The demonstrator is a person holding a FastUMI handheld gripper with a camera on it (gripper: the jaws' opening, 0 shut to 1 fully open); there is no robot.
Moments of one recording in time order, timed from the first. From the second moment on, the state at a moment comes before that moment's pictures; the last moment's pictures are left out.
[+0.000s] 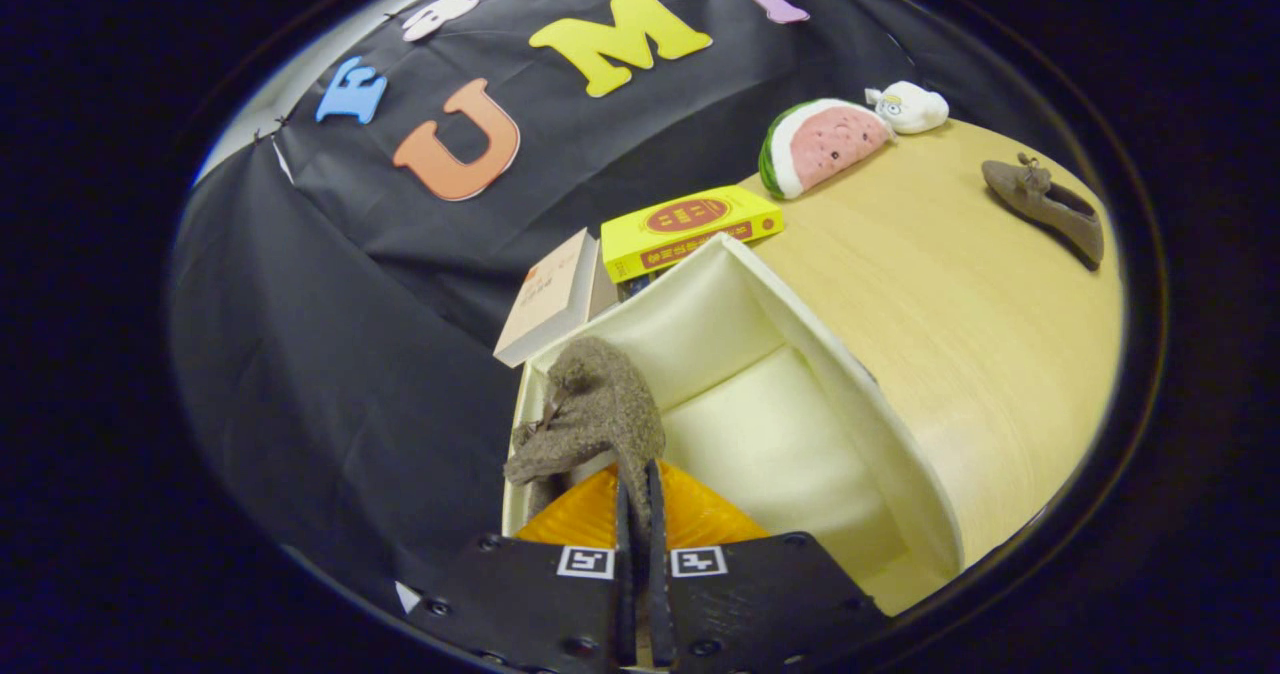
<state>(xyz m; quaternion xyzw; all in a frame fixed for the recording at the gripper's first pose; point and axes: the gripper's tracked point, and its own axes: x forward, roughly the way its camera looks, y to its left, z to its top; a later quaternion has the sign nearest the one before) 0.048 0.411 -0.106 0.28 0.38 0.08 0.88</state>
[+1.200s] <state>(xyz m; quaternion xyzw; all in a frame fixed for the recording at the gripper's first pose) 0.044 0.141 0.079 0.01 0.11 0.14 0.98</state>
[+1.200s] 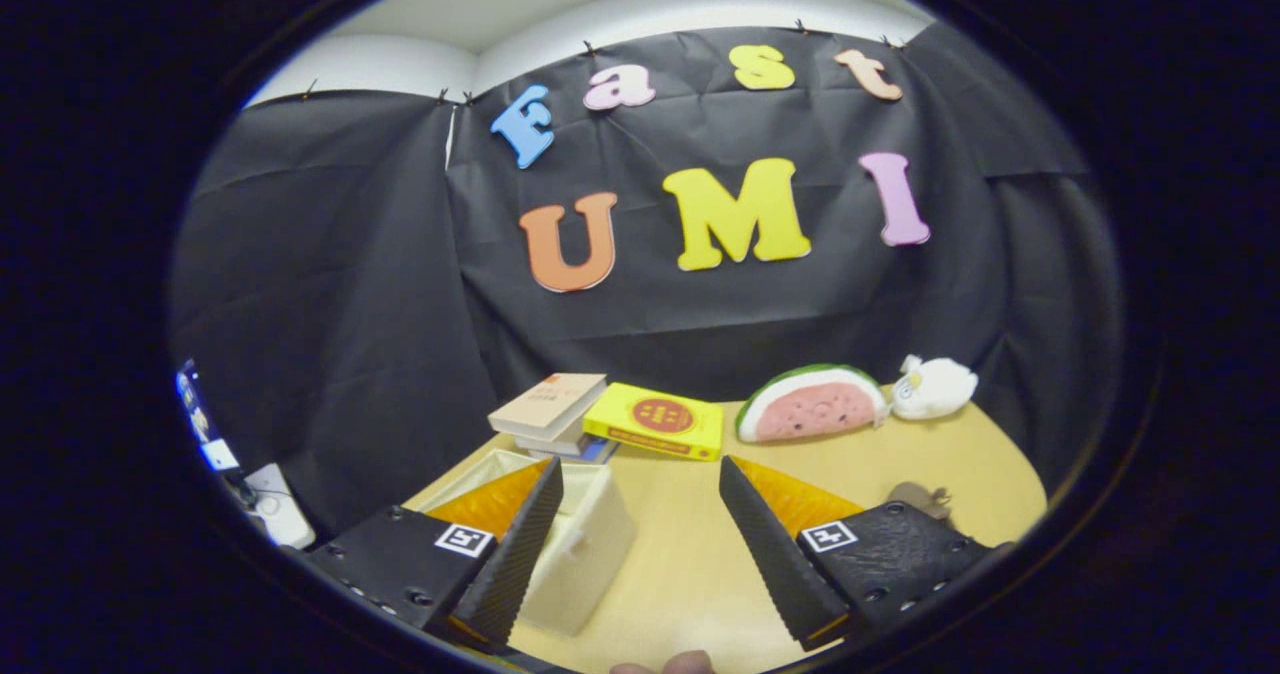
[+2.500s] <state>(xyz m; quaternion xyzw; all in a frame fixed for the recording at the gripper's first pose) 0.103 -0.147 -0.157 -0.03 0.38 0.02 0.92</state>
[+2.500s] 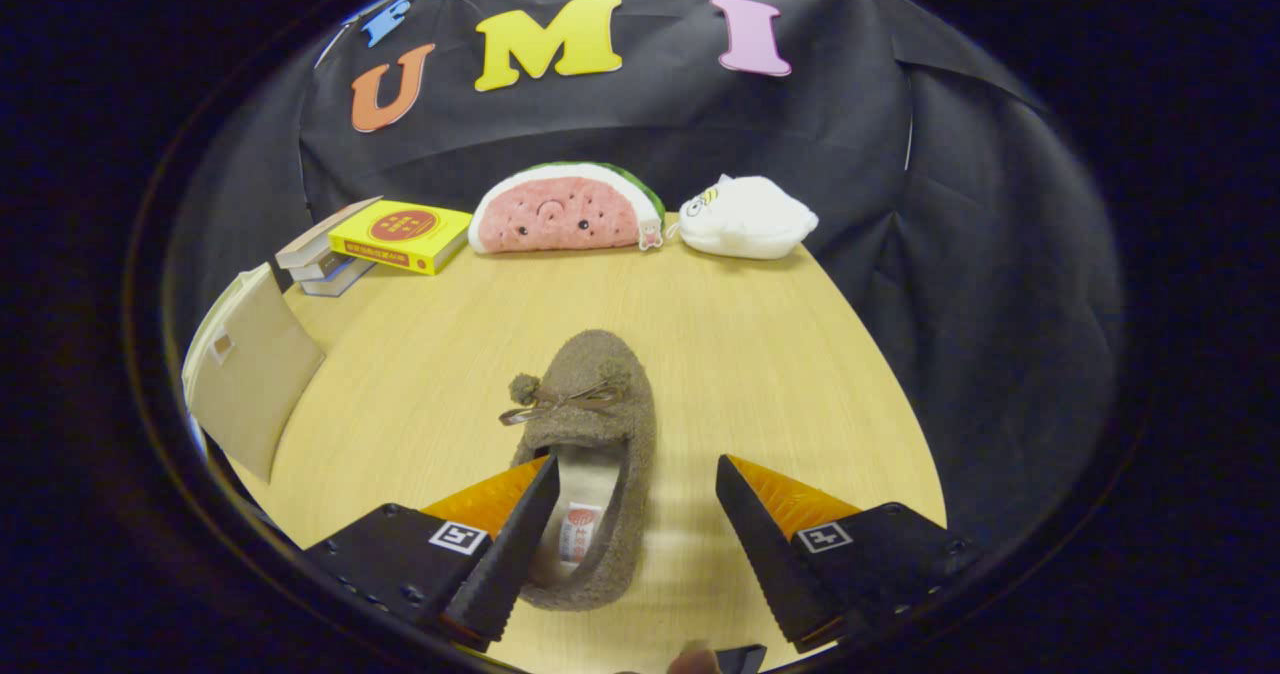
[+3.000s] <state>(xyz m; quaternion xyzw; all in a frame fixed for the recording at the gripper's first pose) 0.109 -0.152 -0.181 0.04 0.41 -0.01 0.91</state>
